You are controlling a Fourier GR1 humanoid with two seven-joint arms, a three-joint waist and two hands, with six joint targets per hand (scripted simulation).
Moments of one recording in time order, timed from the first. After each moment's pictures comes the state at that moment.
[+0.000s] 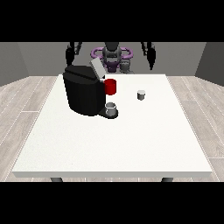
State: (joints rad) left arm 0.01 0.06 0.01 -1.57 0.00 0.01 0.01; right arm 0.02 -0.09 -0.02 -1.57 -0.02 -0.01 0.01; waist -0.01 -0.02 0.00
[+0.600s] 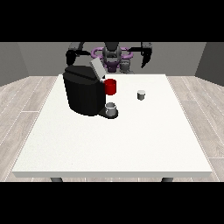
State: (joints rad) left arm -0.05 0.06 -0.03 -1.54 0.03 -0.11 -0.05; right arm 0.02 -0.04 -0.04 -1.51 -0.07 0.01 -0.12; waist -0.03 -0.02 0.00
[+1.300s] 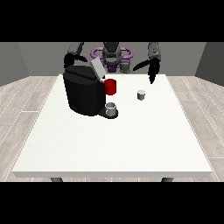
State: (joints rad) left arm -0.23 0.29 0.04 -1.33 -0.16 -0.12 -0.05; right arm -0.08 -0.04 -0.04 -1.50 -0.07 0.01 -0.18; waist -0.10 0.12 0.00
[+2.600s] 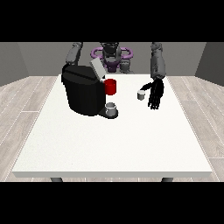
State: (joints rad) left arm -0.58 0.46 0.03 -0.78 -0.48 -0.14 -0.12; right arm -0.23 -0.05 -0.06 -1.37 -0.02 -0.03 -0.22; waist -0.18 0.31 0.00
